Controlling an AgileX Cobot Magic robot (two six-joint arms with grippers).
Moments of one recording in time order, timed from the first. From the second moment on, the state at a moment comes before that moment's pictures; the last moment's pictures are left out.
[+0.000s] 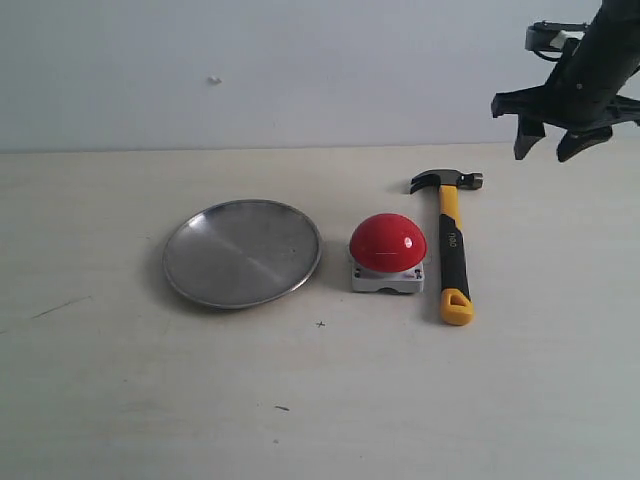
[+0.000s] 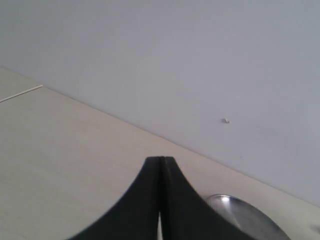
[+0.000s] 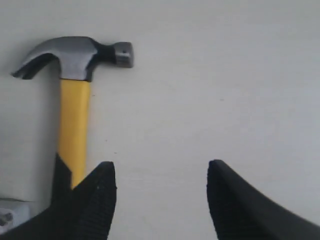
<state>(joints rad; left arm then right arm) 0.09 0.00 0.00 -0.07 0.09 -0.32 -0.14 2.20 -1.89 0.07 1.01 0.06</state>
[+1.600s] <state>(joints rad) 0.09 0.00 0.00 -0.07 0.09 -0.32 -0.01 2.61 -2.39 0.03 1.19 0.19</state>
